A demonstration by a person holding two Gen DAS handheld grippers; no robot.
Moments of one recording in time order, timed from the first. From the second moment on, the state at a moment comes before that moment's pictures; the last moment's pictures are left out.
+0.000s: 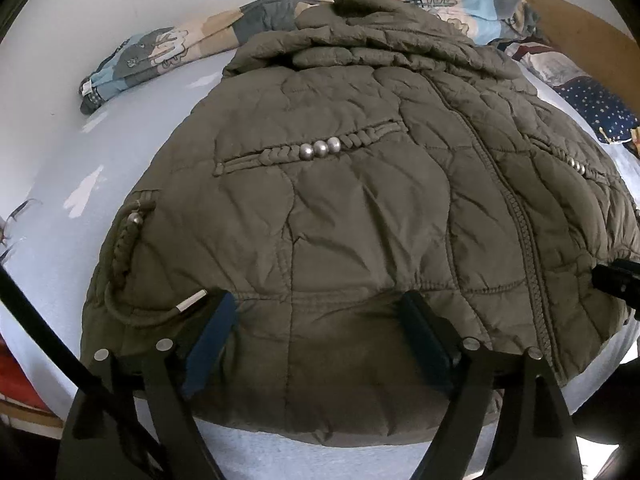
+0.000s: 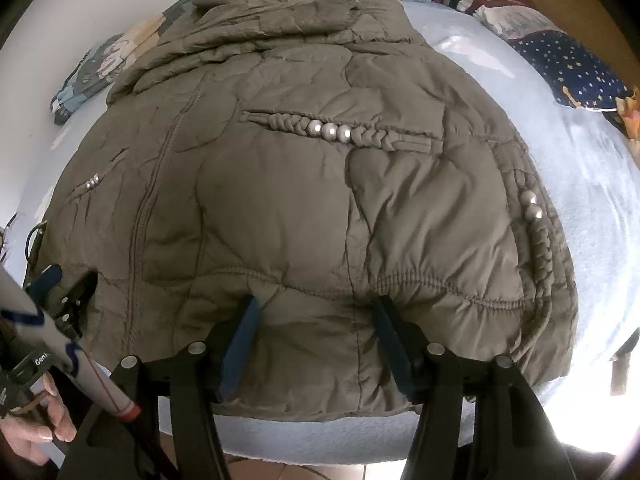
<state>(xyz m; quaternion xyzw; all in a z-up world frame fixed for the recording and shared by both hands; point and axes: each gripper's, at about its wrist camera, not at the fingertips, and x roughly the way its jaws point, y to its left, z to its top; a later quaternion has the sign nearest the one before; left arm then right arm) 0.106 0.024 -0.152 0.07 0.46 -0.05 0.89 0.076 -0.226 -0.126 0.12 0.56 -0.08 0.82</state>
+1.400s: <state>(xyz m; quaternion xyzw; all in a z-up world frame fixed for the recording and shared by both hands) 0.105 0.194 -0.092 -0.17 0.45 0.02 0.88 0.002 -0.370 -0.096 0.36 0.40 -0.16 0.83</state>
